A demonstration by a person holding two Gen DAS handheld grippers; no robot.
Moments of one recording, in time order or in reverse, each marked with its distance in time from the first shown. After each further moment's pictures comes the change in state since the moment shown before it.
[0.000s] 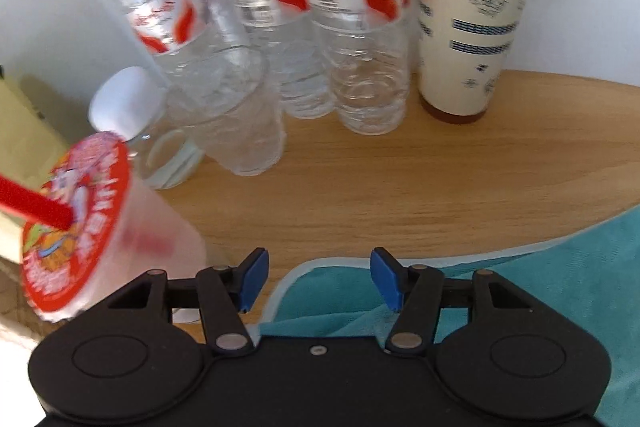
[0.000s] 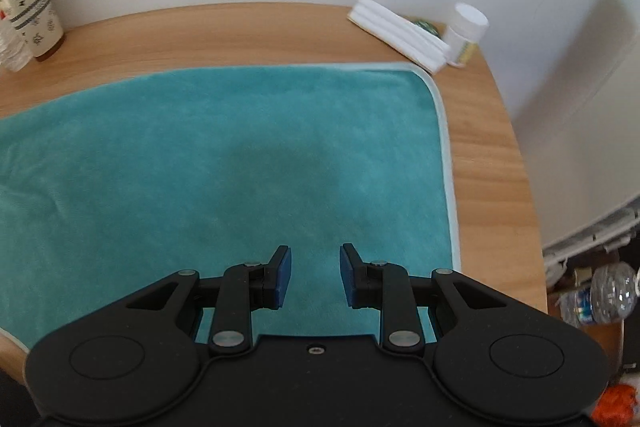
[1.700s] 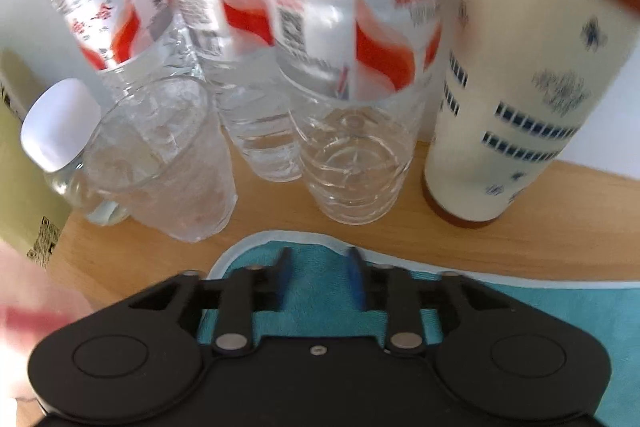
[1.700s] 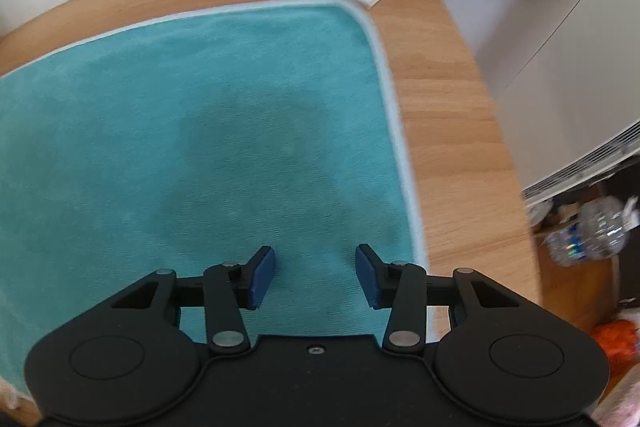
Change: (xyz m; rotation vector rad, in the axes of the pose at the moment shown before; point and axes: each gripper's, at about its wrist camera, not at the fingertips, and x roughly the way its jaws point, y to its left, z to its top) left arm 0.034 -0.022 0.062 -0.195 -0.076 -0.022; right arm 0.026 -0.039 -0.008 0.124 0.080 -0.087
